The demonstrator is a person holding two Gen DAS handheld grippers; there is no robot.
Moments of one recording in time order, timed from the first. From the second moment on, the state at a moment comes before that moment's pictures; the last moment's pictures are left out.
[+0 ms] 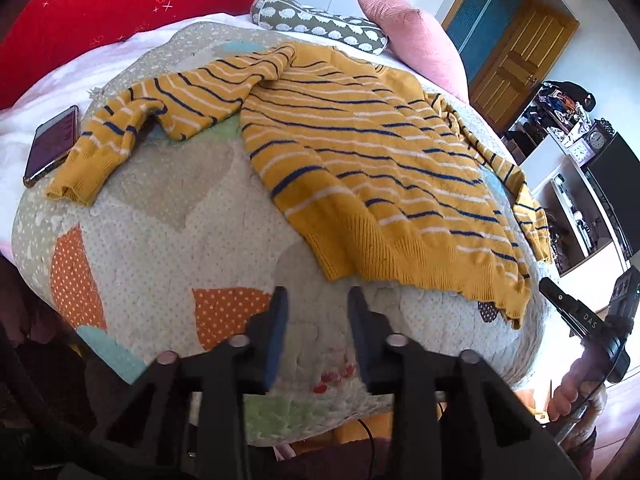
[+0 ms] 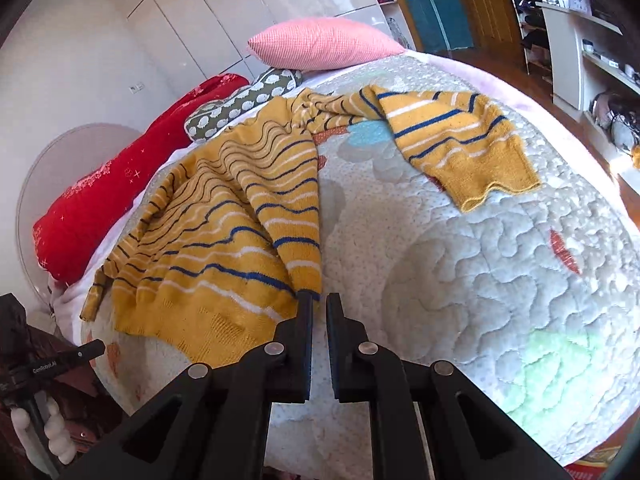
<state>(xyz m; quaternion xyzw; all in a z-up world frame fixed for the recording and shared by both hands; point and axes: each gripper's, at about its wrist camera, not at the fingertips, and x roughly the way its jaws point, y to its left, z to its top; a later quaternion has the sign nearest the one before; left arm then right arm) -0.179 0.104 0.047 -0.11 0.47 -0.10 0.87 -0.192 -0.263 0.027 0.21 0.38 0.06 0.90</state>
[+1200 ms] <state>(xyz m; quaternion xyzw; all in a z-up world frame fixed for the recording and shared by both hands) -0.137 0.146 0.094 -0.16 0.41 -0.11 0.89 -0.073 -0.460 0.212 0.17 0.29 -0.18 0.93</state>
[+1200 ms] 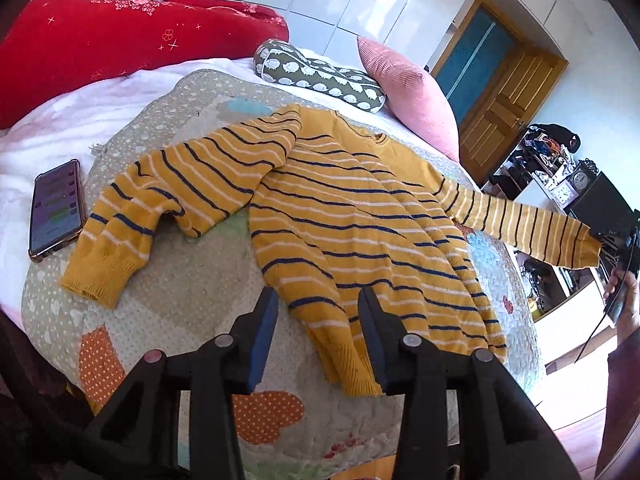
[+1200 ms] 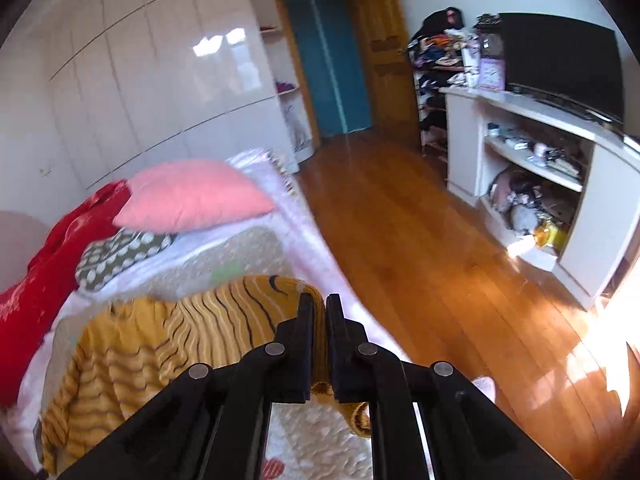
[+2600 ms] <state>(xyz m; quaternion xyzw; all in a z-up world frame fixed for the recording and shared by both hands) -0.105 0.138 0.025 -0.21 0.47 -0.18 0.84 0.024 -0.180 0.099 0.07 0.44 0.07 0.89</state>
